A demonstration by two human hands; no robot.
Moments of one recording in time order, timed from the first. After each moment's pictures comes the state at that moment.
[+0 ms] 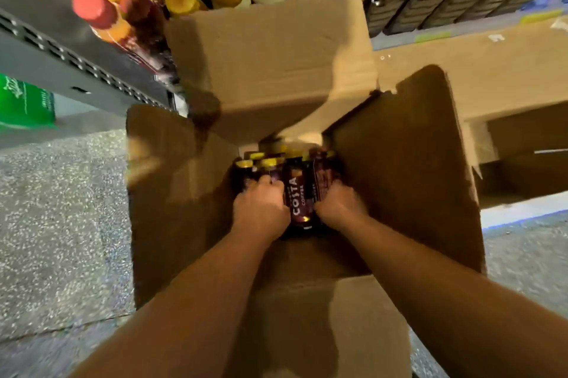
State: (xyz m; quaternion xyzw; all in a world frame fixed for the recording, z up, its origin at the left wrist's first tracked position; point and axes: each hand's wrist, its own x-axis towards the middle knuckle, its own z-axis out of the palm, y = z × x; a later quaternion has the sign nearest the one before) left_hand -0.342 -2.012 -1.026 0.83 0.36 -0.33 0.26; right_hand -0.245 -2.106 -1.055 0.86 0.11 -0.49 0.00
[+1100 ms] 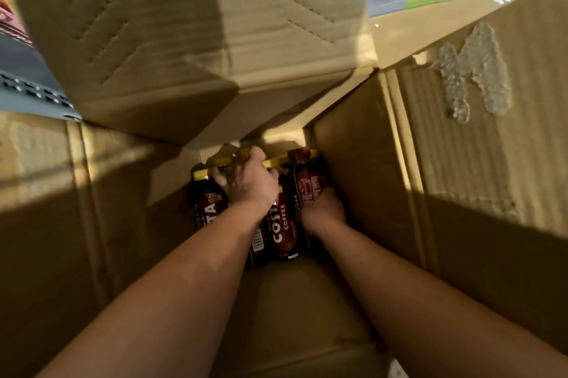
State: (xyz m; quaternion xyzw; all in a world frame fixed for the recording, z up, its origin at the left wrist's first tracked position) left_hand -0.283 -2.012 -1.144 0.76 0.52 -0.20 0.34; right_hand -0.243 -2.121 -1.163 0.86 -0.11 -0.48 -0.16
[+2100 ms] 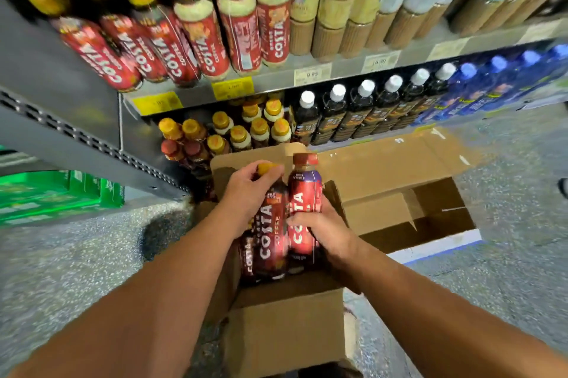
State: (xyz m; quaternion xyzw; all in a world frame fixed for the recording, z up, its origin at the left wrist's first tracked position) left_hand -0.284 -1.953 -0.796 0.57 0.47 0.01 0.67; right_hand -0.216 -2.092 -0.819 0.63 -0.01 -0.56 -0.54
